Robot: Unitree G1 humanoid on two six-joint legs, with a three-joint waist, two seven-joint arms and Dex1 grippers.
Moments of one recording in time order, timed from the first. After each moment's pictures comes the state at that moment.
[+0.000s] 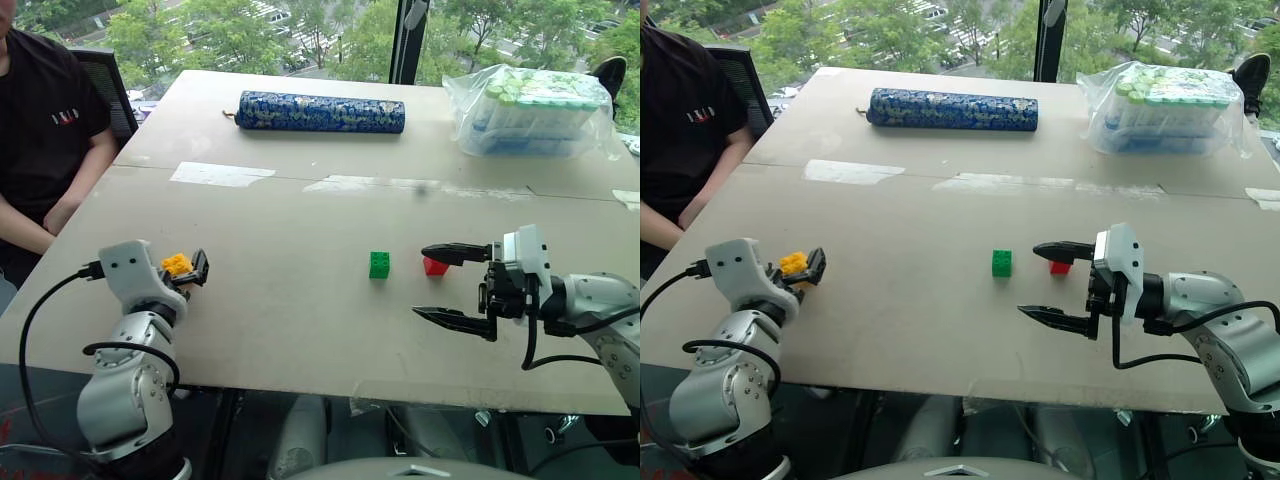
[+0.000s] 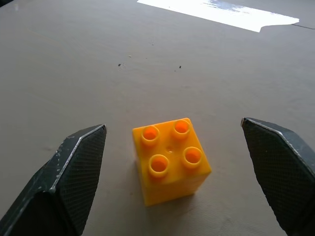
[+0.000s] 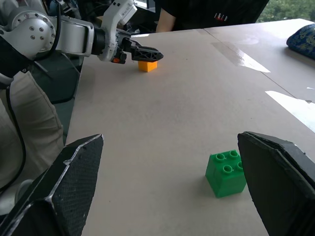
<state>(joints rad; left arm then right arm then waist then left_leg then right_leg) -0.03 0.19 0.50 -0.53 -0.25 0.83 -0.05 -0.13 -0.75 -0.04 -0.54 0.68 0.46 0.99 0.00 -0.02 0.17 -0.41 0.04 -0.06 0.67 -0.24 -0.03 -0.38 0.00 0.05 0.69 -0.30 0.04</state>
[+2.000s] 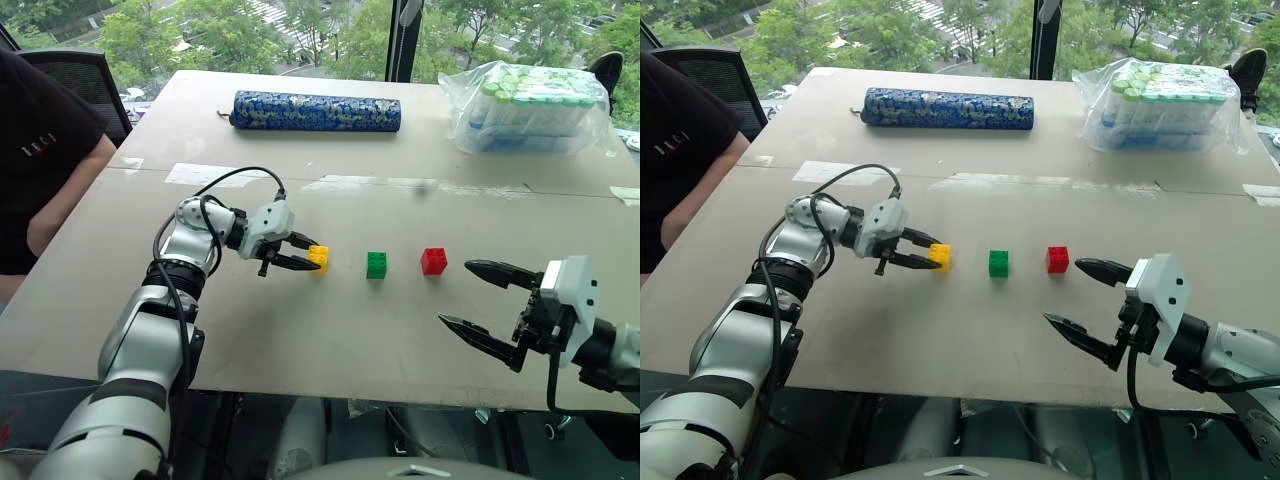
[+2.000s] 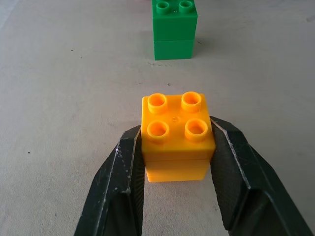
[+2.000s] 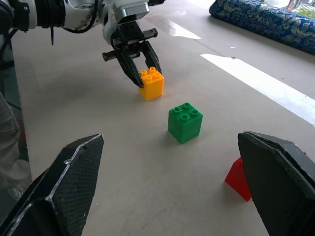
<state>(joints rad) -0.90 0.60 -0.27 0.98 -0.18 -0.36 -1.61 0.26 -0.77 -0.31 -0.85 0.75 0.55 0.69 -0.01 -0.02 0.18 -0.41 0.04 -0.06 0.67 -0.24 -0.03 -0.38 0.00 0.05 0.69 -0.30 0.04</state>
